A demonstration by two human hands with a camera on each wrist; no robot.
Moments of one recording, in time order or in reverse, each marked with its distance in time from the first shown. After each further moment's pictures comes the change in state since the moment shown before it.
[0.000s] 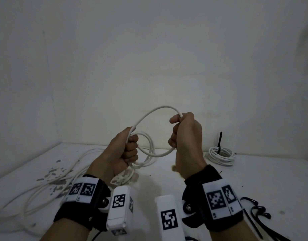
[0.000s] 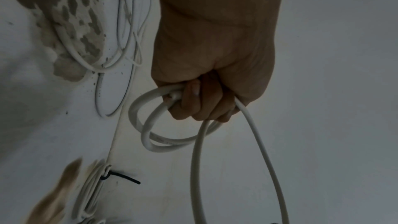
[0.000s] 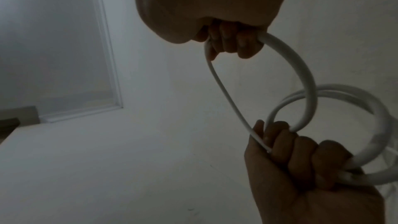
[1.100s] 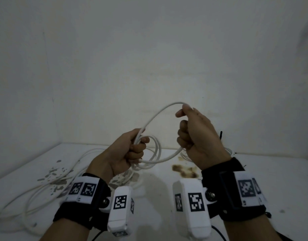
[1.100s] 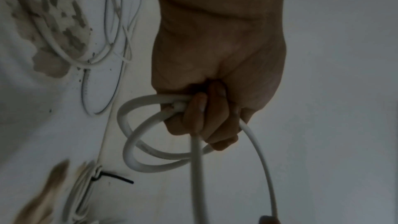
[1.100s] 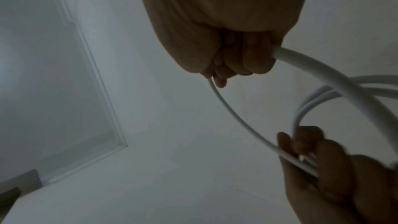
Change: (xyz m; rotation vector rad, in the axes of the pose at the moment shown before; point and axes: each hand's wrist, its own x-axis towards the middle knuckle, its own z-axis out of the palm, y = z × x) left_hand -0.009 0.006 0.010 0.030 -0.247 -0.104; right_hand 0.018 -0.013 -0.023 0.106 -0.193 0.109
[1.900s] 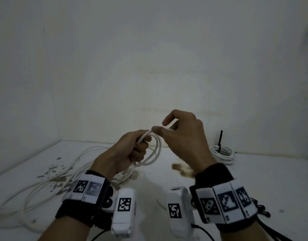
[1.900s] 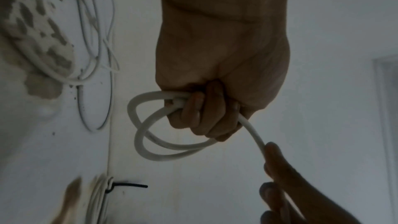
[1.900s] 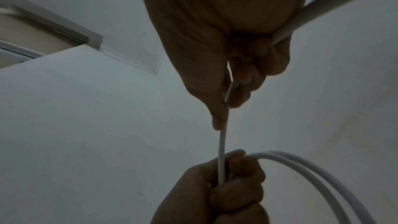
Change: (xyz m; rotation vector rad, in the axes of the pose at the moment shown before) left_hand -0.002 -0.003 0.014 0.252 0.115 0.088; right_hand -0.006 0.017 0.005 -0.881 0.017 -0.417
